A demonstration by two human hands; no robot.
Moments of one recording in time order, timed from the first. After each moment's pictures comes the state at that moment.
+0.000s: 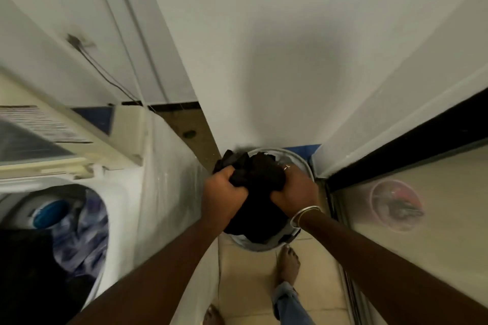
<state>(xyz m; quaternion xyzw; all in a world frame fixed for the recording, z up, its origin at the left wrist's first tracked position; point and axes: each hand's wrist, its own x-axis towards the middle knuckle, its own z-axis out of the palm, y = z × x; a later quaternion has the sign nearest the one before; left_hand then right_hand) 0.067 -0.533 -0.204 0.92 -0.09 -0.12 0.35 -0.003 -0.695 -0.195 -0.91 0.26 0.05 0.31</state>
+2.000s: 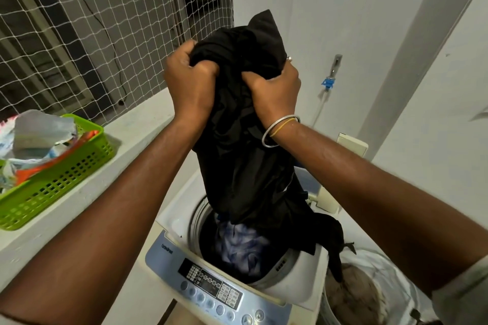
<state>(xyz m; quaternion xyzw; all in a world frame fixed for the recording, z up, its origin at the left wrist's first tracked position) 0.091 -0.103 0.342 0.71 0.02 0.38 0.59 0.115 -0.227 0.315 -0.68 -0.04 -0.29 0.67</state>
